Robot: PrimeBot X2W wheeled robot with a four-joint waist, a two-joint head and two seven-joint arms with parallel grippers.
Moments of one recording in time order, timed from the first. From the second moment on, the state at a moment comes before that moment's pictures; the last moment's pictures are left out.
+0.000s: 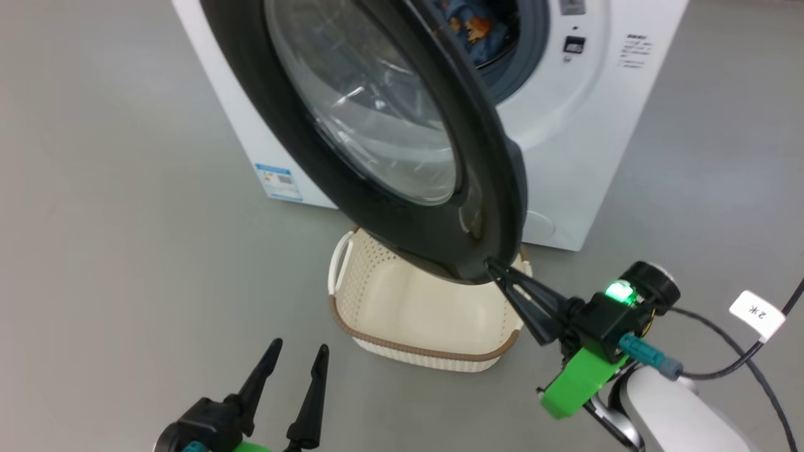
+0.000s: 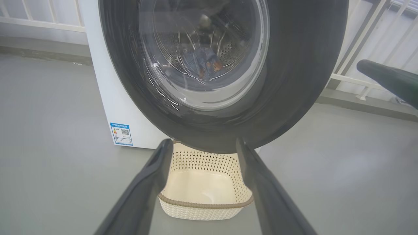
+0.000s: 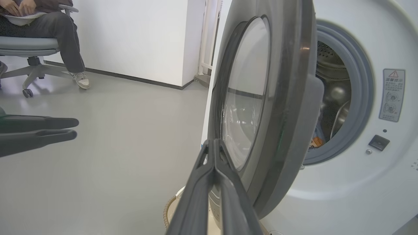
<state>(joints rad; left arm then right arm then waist) -0.02 0.08 -0.31 0.12 -0.34 -0.13 -0.25 -0.35 -0.29 0.51 0.17 0.17 0.13 -0.25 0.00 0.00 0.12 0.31</state>
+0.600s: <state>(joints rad) -0.07 0.05 -0.32 0.12 -0.34 -0.13 -0.26 -0.48 -0.33 0.45 0.28 0.22 0.13 -0.25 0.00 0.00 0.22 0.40</state>
